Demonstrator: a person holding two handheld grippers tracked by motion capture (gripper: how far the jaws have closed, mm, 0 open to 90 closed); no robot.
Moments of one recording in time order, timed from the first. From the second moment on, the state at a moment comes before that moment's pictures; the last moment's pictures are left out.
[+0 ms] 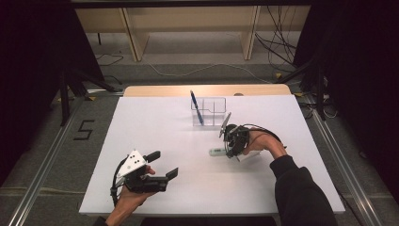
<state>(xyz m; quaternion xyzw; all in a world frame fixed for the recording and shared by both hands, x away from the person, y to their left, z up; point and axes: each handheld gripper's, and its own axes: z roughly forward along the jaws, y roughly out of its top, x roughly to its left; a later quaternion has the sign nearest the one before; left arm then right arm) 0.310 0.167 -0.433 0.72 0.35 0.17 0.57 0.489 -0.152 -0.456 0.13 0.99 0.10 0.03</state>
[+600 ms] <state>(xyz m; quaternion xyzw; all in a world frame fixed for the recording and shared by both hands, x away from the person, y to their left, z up) 0.310 0.167 -0.433 0.72 0.36 0.17 0.57 0.479 -0.142 -0.446 0.08 0.98 0.14 0.08</state>
